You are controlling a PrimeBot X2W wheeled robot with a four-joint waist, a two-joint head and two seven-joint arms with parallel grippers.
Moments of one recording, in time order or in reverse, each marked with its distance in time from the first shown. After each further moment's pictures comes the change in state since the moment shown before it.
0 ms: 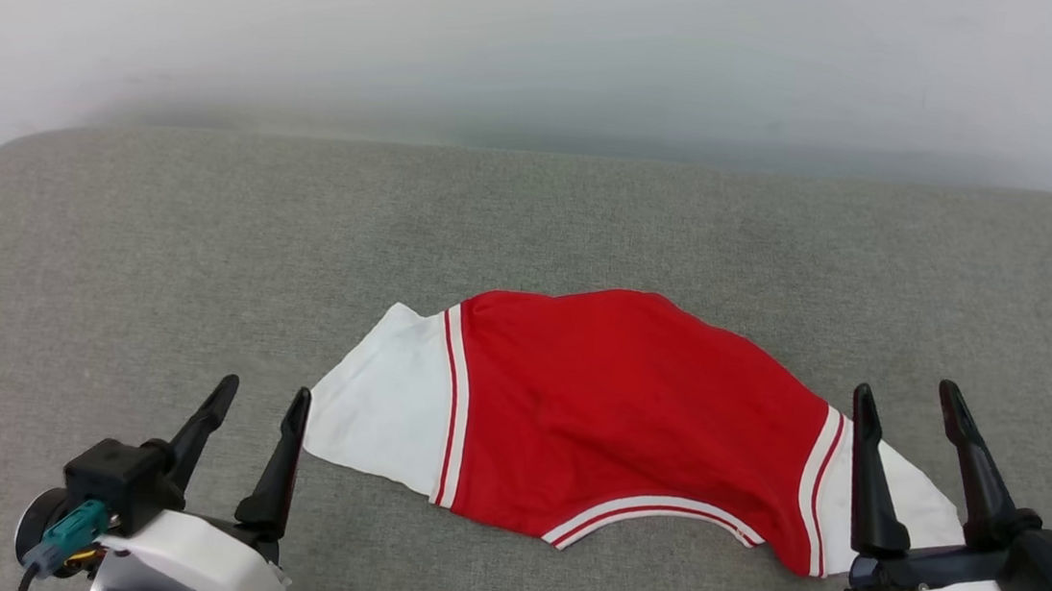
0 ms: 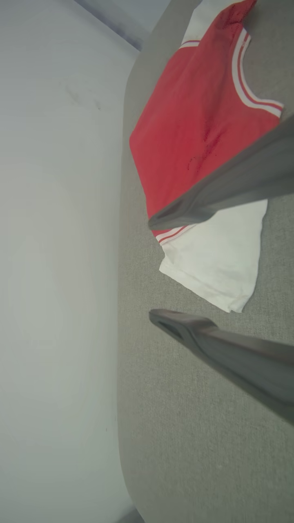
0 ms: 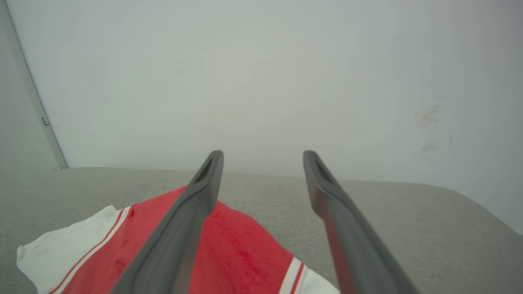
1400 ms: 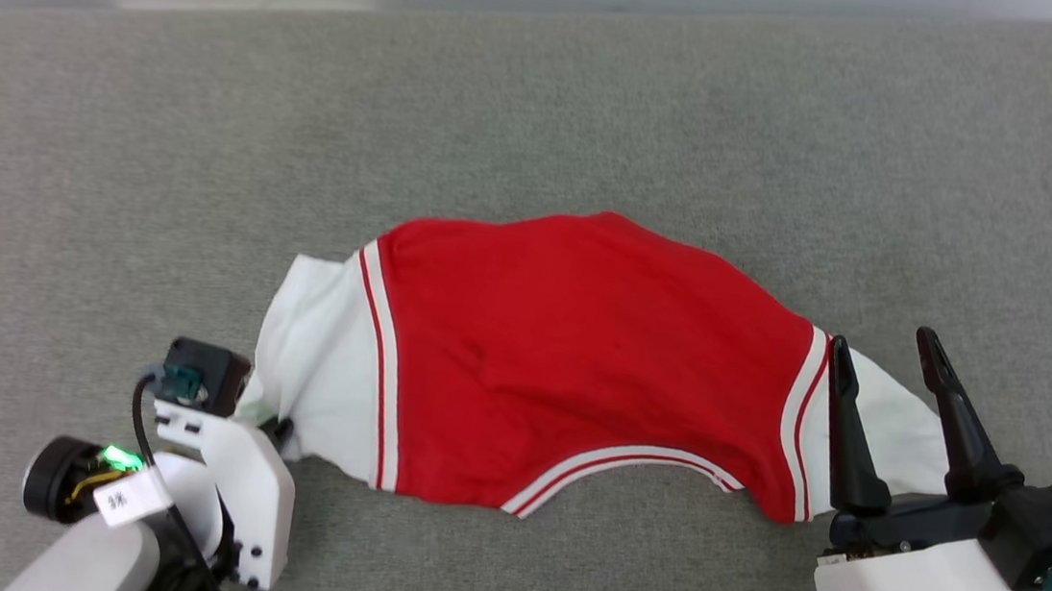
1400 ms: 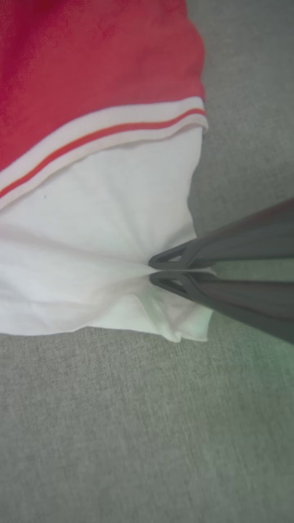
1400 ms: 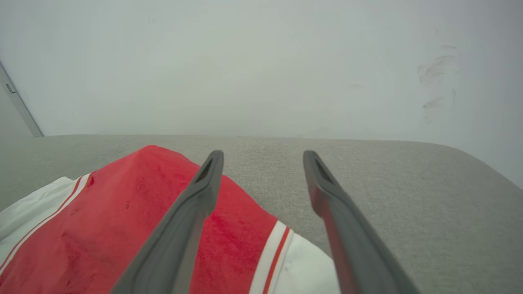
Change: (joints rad) left arm -0.200 0.119 -0.149 0.035 -0.033 0.085 0.742; right arm -0.079 0.000 0.046 0.001 -0.008 0.000 0.000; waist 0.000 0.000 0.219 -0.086
